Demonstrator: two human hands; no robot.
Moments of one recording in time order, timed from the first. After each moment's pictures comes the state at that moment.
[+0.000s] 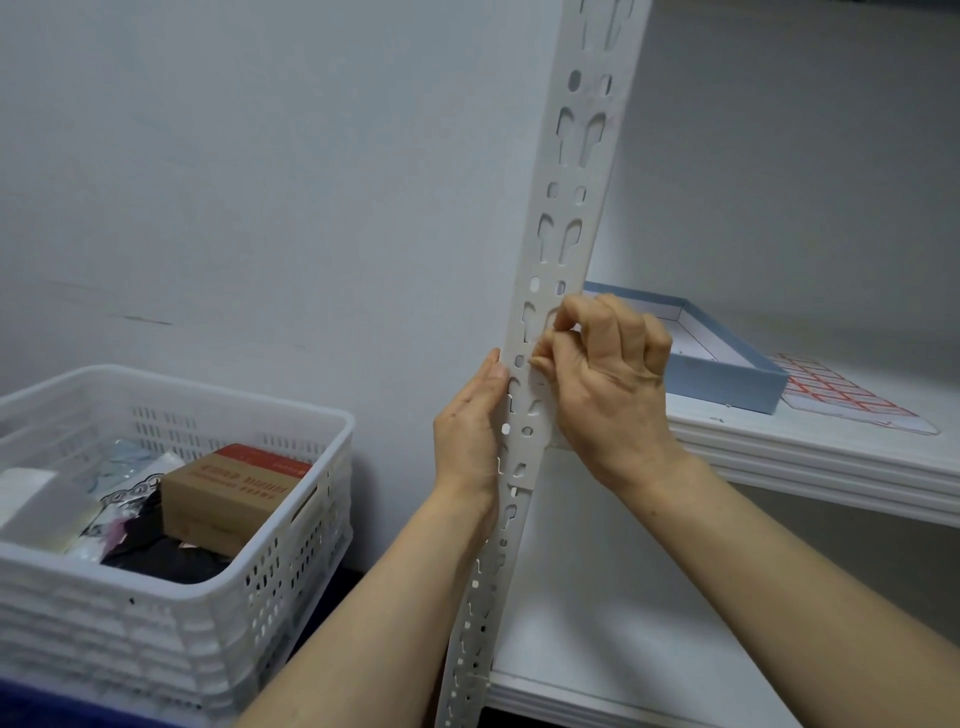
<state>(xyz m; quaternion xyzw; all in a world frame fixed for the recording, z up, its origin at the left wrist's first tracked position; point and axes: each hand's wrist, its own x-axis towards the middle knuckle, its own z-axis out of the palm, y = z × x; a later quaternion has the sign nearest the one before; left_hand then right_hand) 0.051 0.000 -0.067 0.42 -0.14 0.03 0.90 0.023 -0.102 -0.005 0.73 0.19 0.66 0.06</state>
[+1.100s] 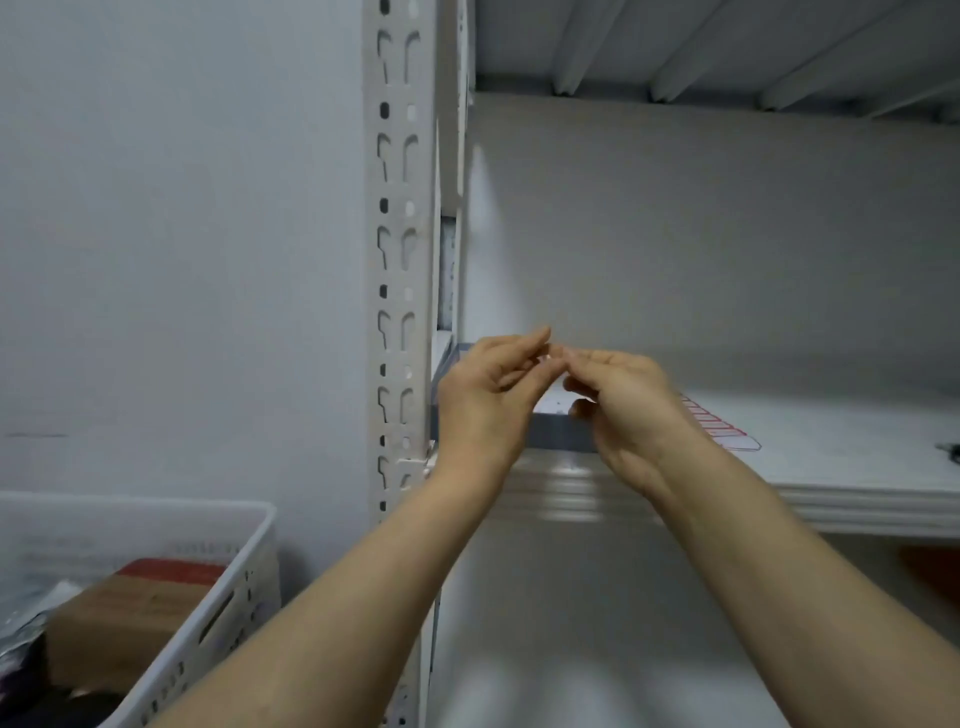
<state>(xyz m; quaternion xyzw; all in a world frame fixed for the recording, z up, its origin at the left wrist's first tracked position) 0.000 -0.081 0.043 0.63 -0.28 0.29 0.67 -0.027 -0.184 0.065 0.68 0.02 0.23 -0.70</state>
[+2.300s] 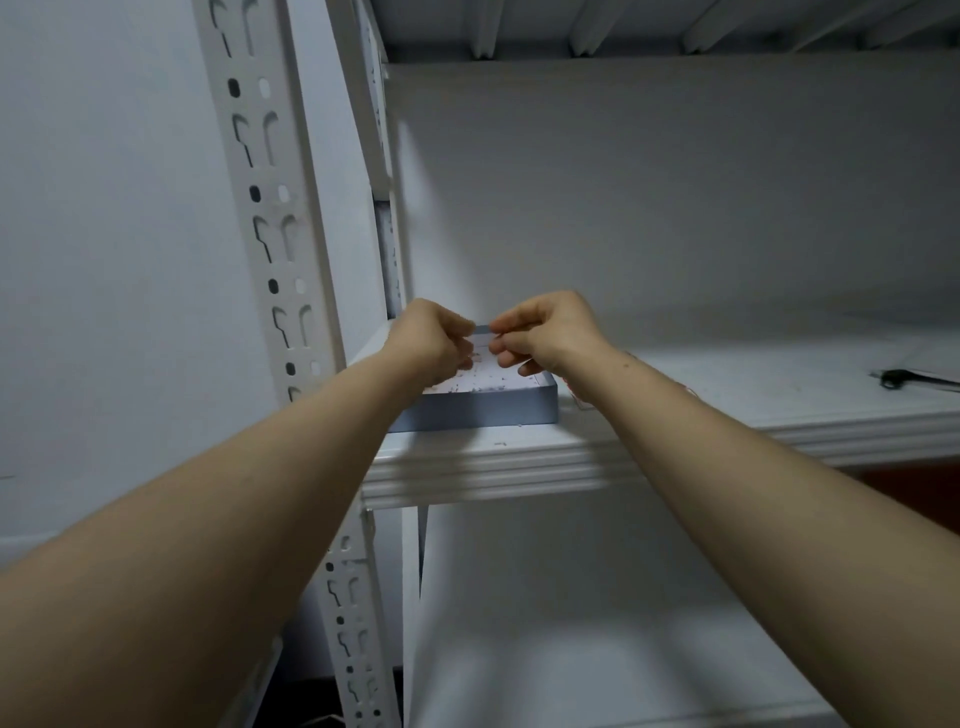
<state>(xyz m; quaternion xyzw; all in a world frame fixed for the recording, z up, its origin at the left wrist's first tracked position) 0.052 -0.105 0.083 0.84 -0.19 0.07 0.50 0.009 -0.236 0.080 0.82 -0.01 0.22 -0.53</state>
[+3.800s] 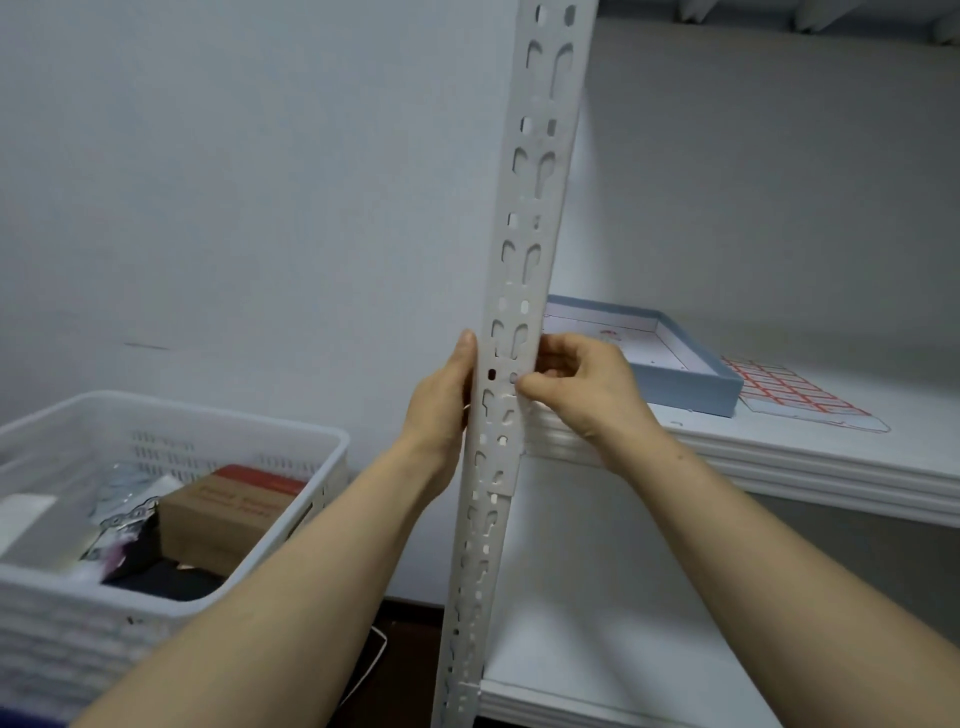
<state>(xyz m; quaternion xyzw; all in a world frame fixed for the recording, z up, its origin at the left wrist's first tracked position) 0.039 0.018 -0.022 0.61 -0.16 0.04 0.78 0.001 -0.108 0.023 0.82 0.08 0.20 -0.53</state>
